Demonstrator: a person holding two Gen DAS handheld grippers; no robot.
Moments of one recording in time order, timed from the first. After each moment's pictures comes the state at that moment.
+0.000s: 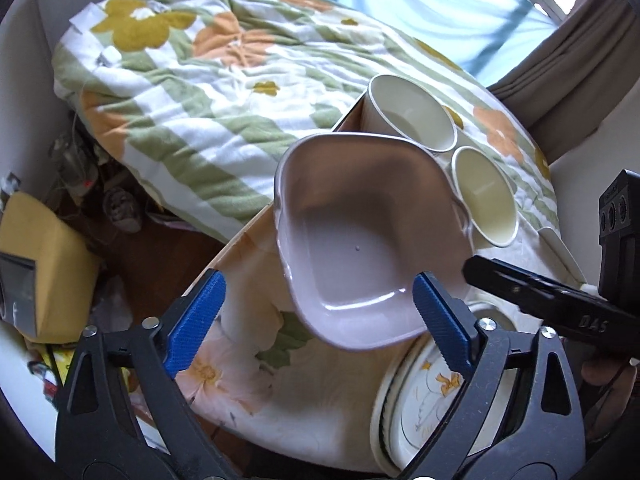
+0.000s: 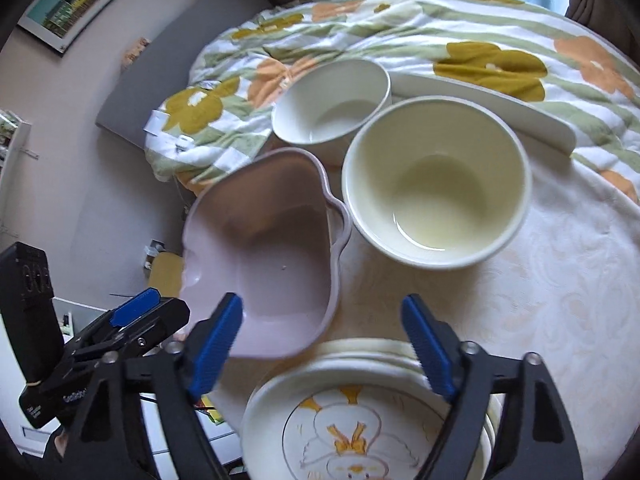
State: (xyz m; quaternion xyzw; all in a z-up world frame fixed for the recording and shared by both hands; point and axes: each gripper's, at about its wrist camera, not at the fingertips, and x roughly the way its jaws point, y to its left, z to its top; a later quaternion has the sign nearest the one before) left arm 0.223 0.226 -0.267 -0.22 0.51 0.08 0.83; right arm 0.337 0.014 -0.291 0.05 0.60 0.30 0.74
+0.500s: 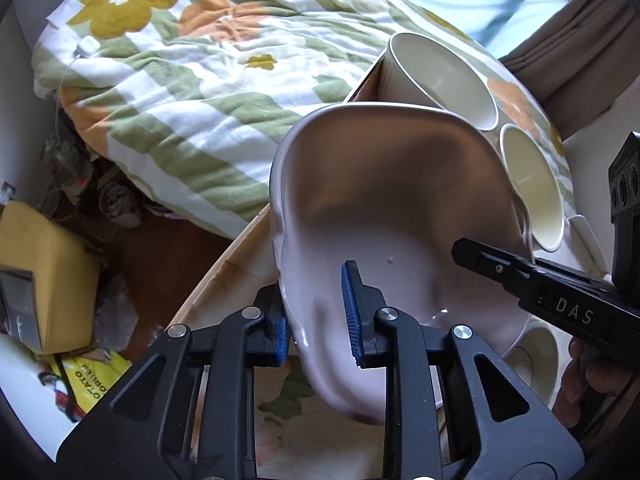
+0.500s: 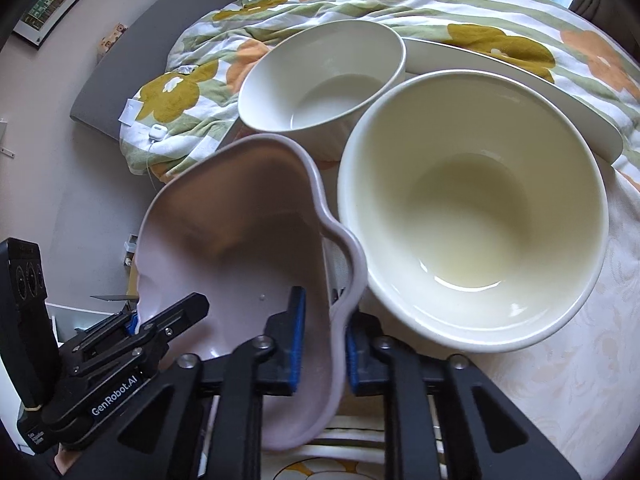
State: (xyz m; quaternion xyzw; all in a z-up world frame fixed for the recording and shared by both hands) left arm 0.264 0.231 -0.311 -0.20 0.55 0.07 0.81; right arm 0.362 0.040 -0.325 0.02 0.62 0.28 0.74
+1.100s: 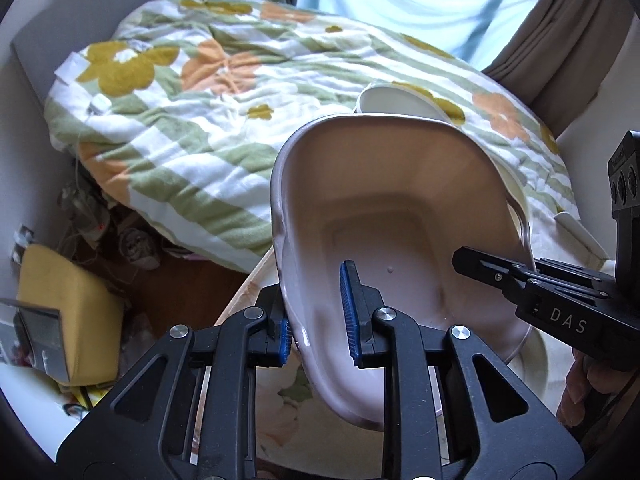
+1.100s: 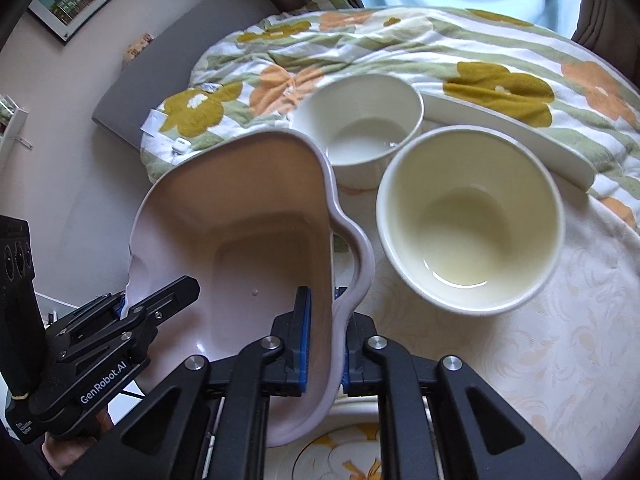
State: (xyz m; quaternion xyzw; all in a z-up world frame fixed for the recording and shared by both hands) left arm 0.244 0.220 -0.242 -0.14 0.50 0.07 0.85; right arm 0.335 0.027 -0.275 0.03 0.56 0.31 0.77
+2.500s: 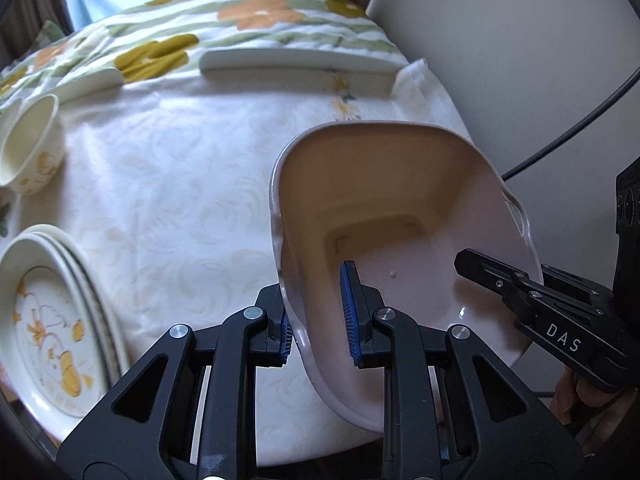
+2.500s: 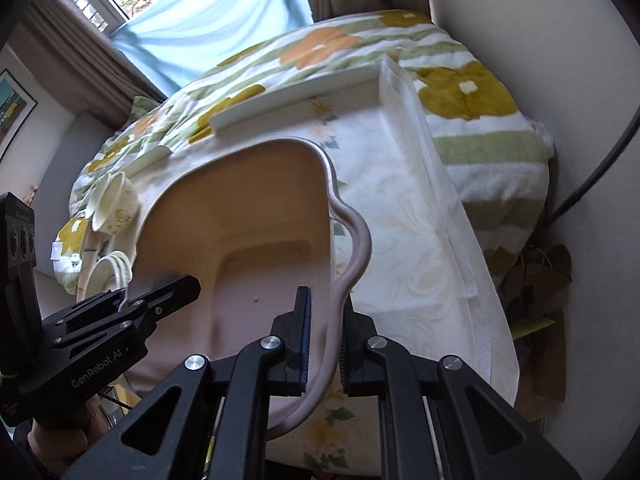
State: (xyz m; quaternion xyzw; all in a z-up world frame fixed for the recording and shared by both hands) left arm 0.198 -0.206 -0.260 -0.01 0.55 -0.21 0.81; right arm 0.173 -0.354 -0.262 0.16 0.53 0.02 0.83
